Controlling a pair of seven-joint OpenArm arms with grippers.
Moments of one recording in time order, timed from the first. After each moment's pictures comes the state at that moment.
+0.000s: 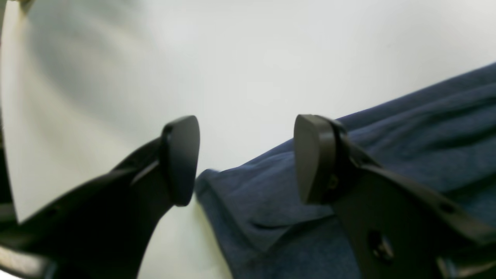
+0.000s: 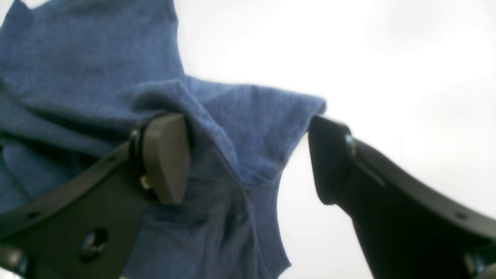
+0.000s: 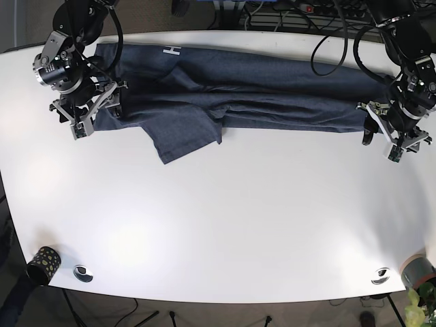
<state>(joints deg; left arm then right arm) 7.6 -15.6 -27.8 103.9 -12.3 -40.3 48.2 -11.4 4.6 34.0 112.5 18.5 39.9 -63.5</state>
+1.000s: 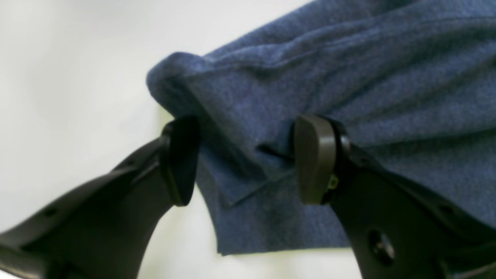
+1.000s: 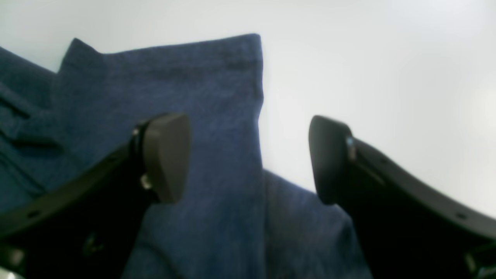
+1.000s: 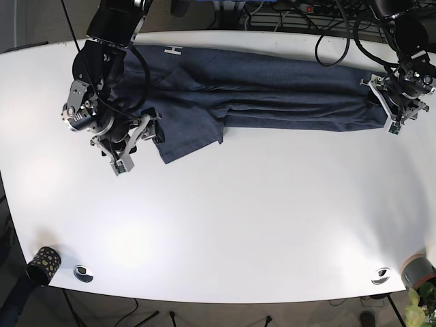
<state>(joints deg) 10.8 -15.3 -30.7 91.5 -5.0 -40.3 48.0 4.1 2.6 22.4 93.8 17.8 39.7 -64.9</state>
